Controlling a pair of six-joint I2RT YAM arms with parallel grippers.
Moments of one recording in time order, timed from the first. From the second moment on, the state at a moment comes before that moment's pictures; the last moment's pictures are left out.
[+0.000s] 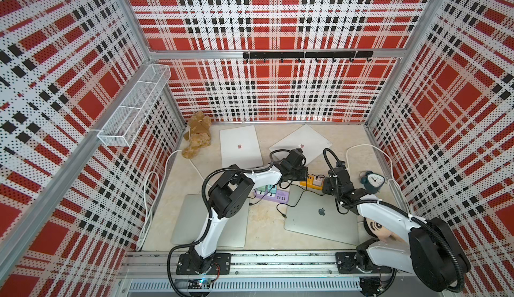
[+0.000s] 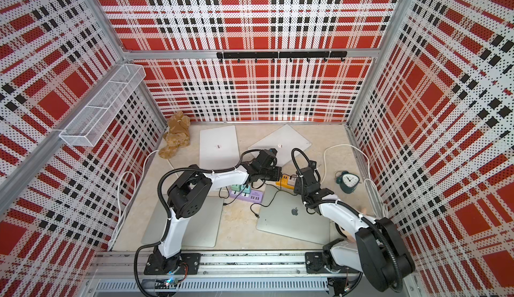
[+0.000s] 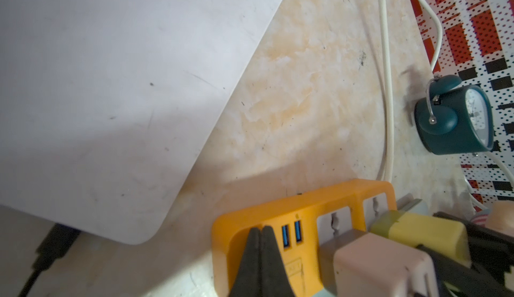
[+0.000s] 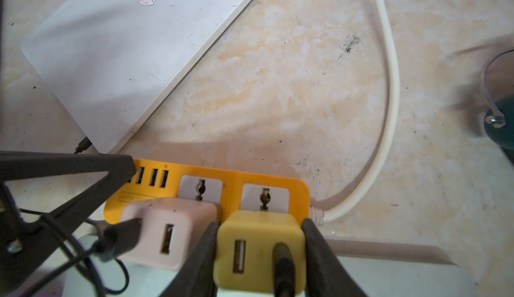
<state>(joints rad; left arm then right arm) -0.82 2.17 1.48 -0.11 0.15 -0.60 0.41 1.23 0.54 -0.15 0.29 0.55</state>
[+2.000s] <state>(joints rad) -0.83 2.17 1.46 -0.05 0.15 -0.61 0.42 1.11 0.62 -0.35 0.31 0.52</state>
